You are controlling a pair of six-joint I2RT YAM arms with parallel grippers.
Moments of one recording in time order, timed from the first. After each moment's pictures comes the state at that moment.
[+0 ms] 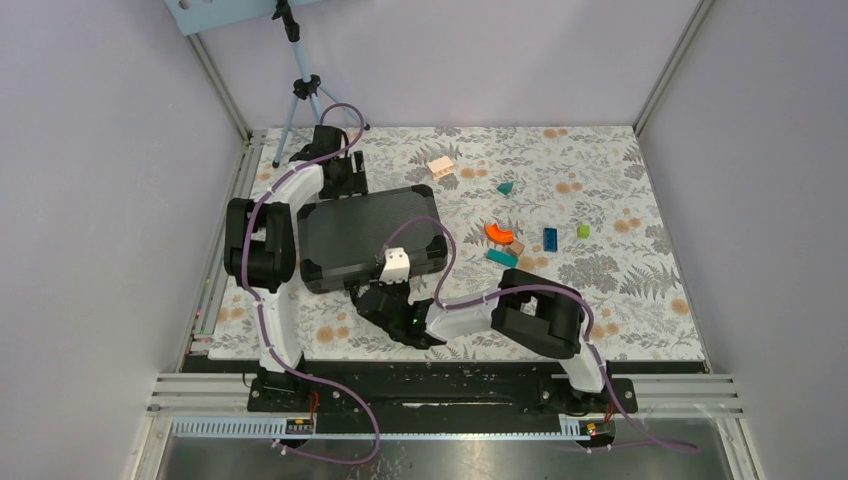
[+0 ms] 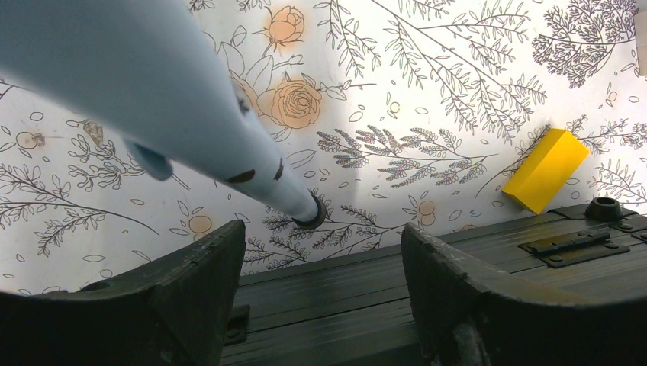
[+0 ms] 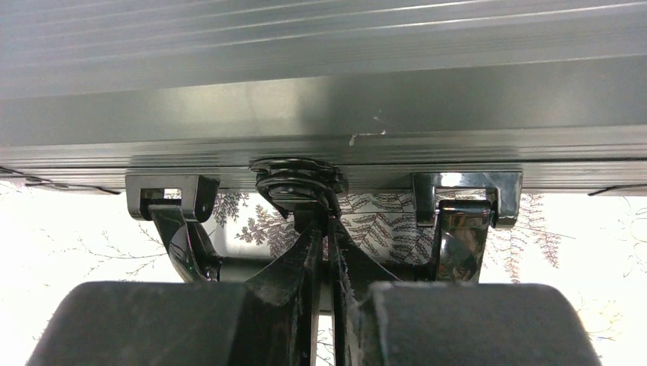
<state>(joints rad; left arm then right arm) -0.14 2.04 1.57 -0.47 0.04 -0.26 1.28 2.06 1.15 0.23 0.80 0.74</state>
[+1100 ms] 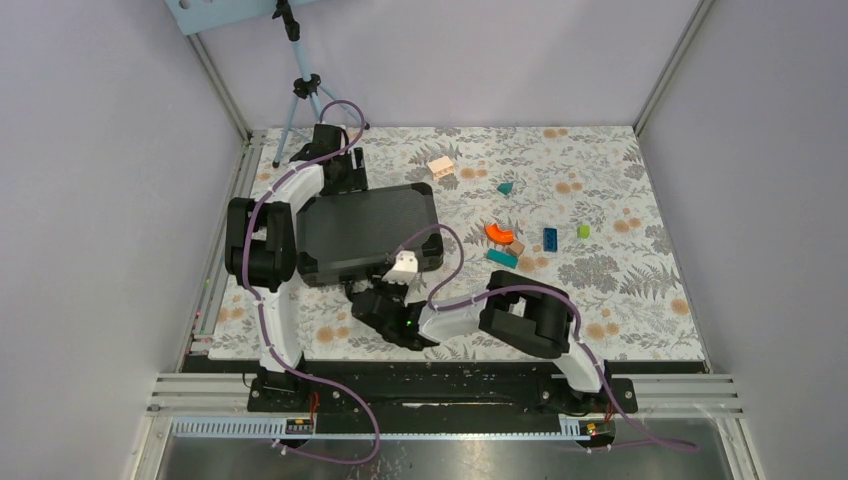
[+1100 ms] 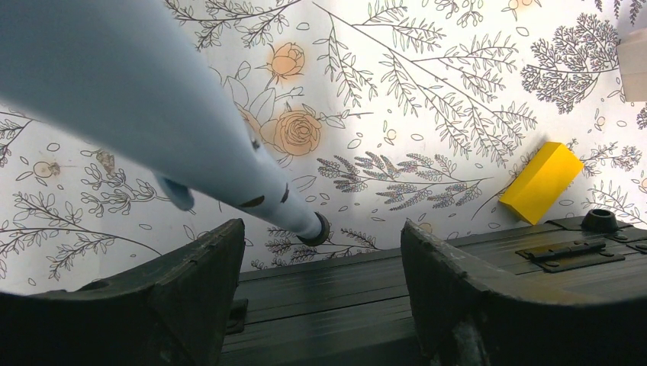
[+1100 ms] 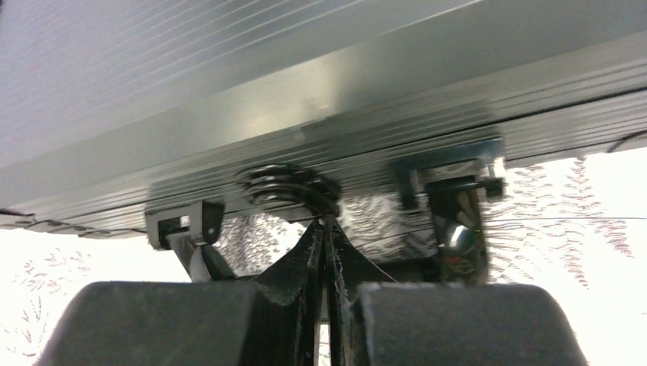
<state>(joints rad) -0.14 2.05 1.58 -0.42 0.03 -0.25 1.29 2.15 1.22 0.21 0.94 0.99</state>
